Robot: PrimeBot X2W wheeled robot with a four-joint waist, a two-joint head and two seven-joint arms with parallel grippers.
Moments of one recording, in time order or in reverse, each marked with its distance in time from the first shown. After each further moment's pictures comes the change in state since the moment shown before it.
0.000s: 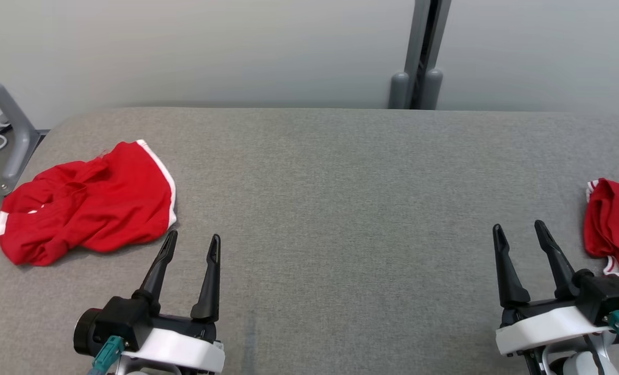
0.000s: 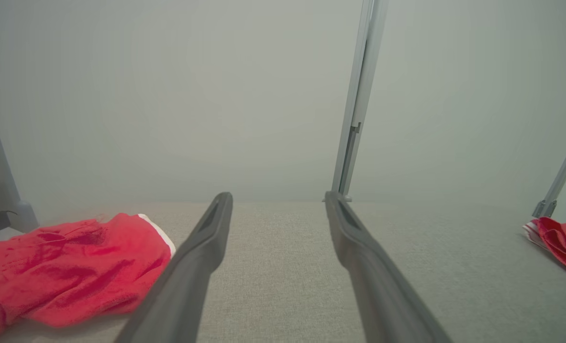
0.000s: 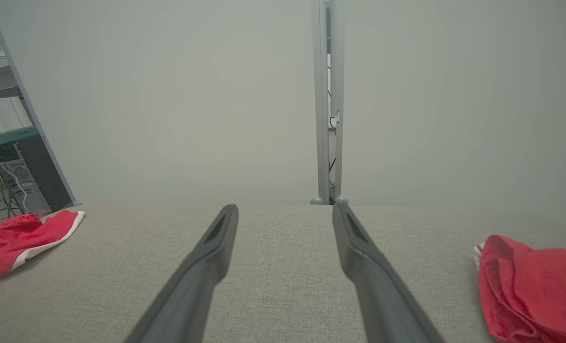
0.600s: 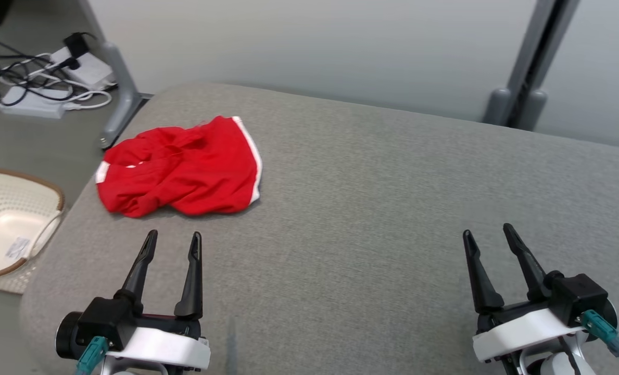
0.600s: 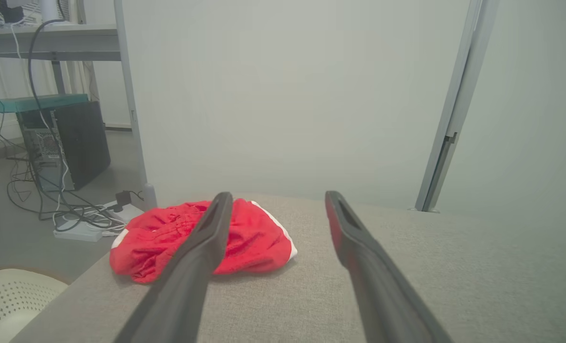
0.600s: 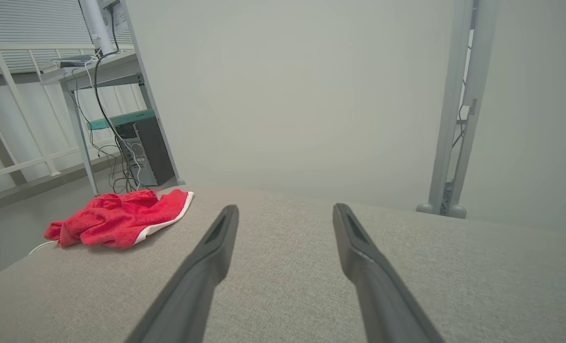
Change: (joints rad) left arm 0.003 0.000 0.048 0.000 0.016 -0.002 0.000; right arm -0.010 0.001 0.088 0.012 0.026 0.000 0.000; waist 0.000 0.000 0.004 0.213
